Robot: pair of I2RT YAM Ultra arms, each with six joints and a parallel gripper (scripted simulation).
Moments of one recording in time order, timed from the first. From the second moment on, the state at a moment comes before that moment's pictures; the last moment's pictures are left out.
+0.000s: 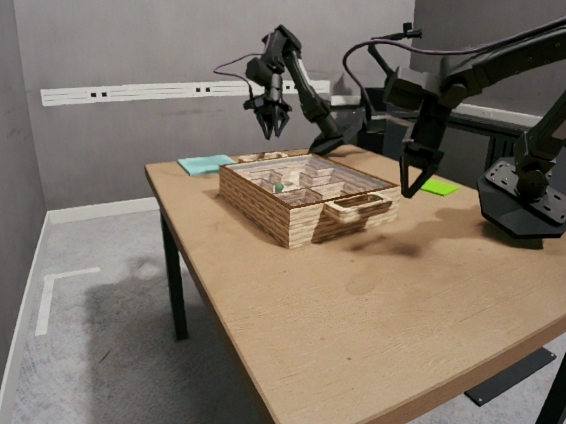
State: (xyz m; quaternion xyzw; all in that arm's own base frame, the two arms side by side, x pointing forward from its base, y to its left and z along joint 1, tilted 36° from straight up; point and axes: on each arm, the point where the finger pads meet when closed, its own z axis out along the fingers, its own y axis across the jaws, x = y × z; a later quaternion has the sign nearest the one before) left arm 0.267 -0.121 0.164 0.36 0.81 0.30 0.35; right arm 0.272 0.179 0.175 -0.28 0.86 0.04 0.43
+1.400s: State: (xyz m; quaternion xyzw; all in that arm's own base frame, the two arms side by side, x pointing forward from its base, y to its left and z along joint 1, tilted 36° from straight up) left arm 0.292 -0.181 0.131 0.03 0.90 0.16 0.41; right arm 0.280 0.130 0.161 -0.03 0.90 -0.15 0.41
